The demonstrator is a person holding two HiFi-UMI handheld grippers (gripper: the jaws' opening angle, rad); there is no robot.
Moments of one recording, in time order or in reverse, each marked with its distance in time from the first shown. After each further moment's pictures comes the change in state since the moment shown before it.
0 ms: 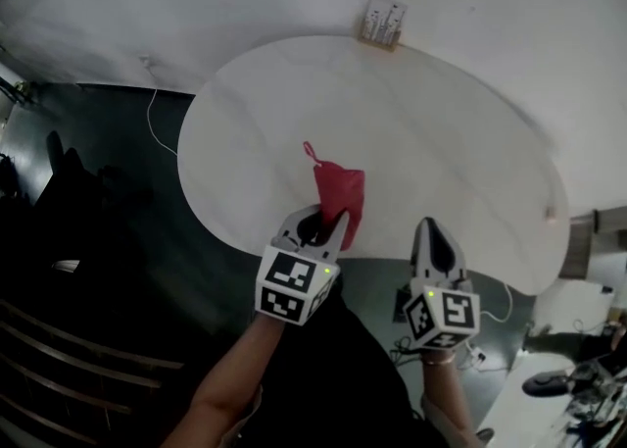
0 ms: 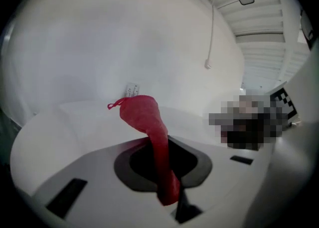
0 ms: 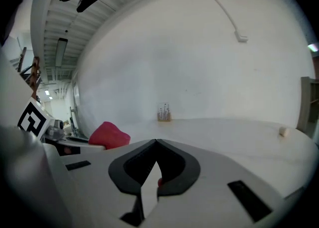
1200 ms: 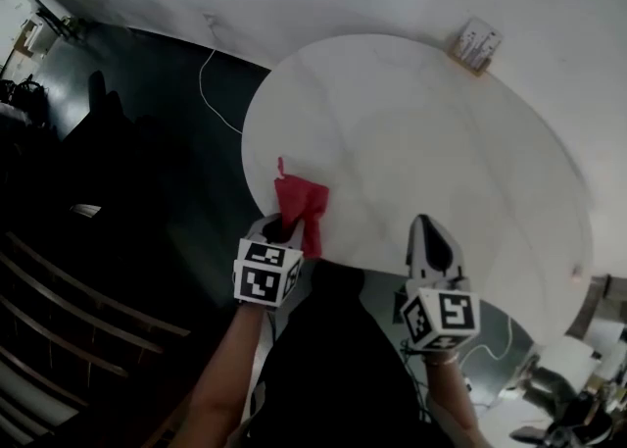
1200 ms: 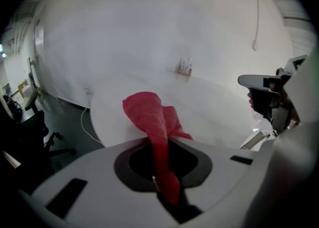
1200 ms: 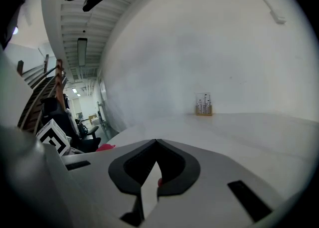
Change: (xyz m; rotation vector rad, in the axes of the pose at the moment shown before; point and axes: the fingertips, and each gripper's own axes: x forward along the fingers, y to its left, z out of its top) left arm -0.097 0.158 -0.126 -0.223 0.296 0.377; right arm 0.063 0.129 -0.013 -0.097 0.079 0.302
